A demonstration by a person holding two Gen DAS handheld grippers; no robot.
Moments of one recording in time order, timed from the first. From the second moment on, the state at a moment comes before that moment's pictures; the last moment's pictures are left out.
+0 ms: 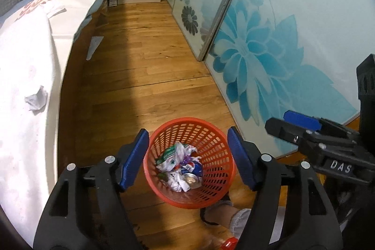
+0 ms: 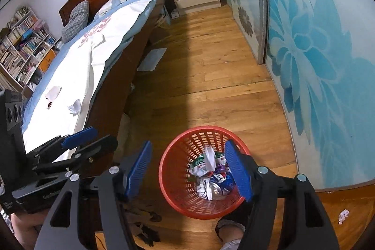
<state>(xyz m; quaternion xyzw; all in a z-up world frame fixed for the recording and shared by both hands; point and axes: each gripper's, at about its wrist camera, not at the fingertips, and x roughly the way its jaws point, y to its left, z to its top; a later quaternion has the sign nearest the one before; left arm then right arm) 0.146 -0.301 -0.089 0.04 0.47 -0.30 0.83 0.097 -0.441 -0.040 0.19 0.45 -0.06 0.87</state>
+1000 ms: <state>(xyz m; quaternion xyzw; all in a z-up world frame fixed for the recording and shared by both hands) 0.137 0.078 0.010 -0.16 0.36 -0.03 0.92 0.231 -0.152 0.005 0.03 0.32 0.13 0.94</state>
